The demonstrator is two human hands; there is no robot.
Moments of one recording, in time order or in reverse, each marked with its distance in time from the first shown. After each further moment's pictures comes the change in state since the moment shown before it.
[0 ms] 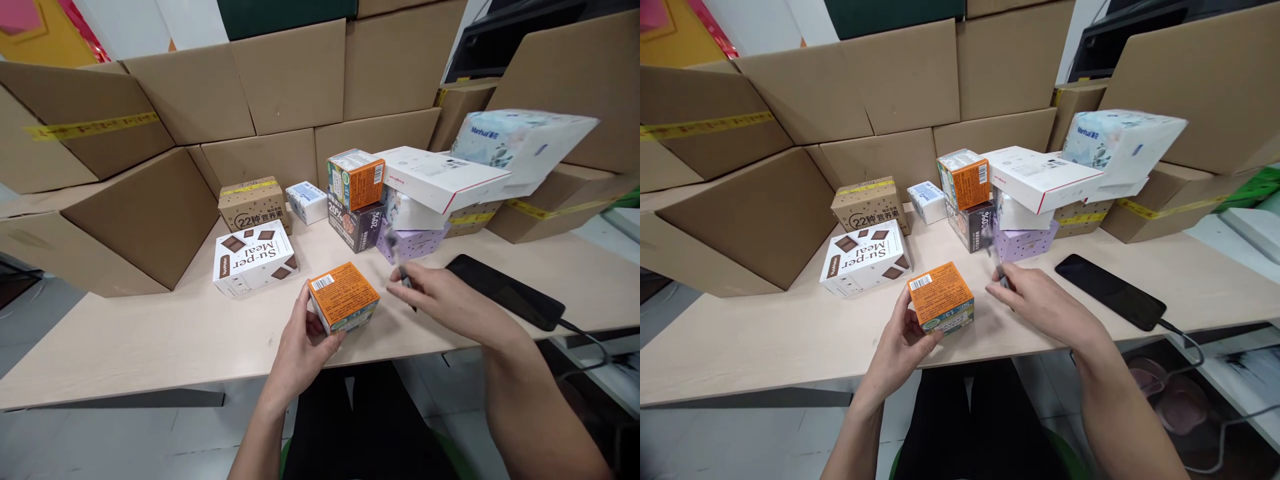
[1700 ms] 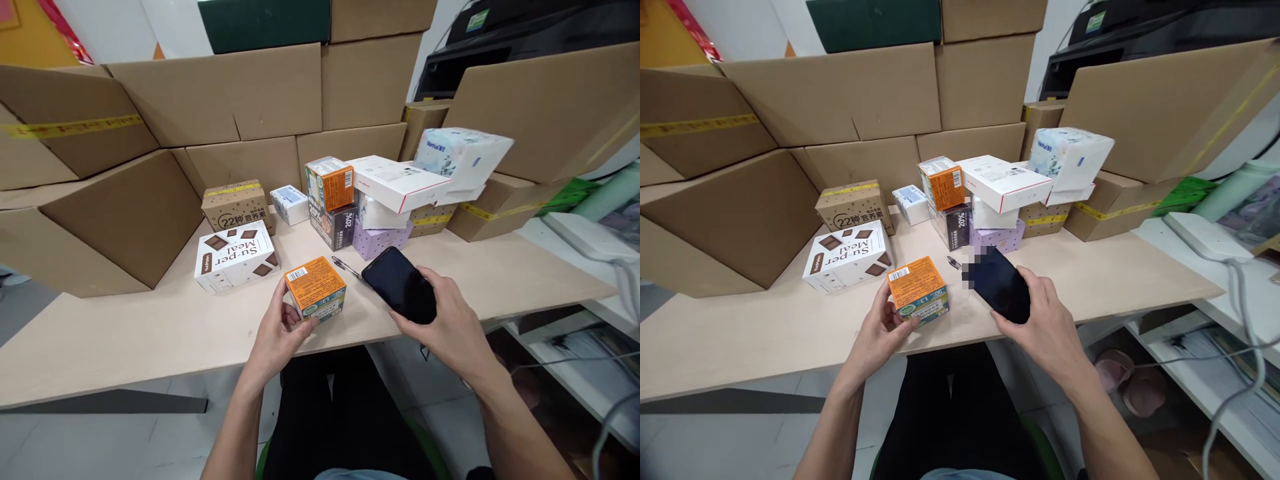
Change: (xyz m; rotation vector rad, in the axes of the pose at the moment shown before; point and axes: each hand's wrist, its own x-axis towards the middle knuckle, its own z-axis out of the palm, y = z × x) left_hand 0.003 0.003 -0.001 0.011 -0.010 0.028; right_hand -0.081 0.035 0.015 -0.358 0.468 0.069
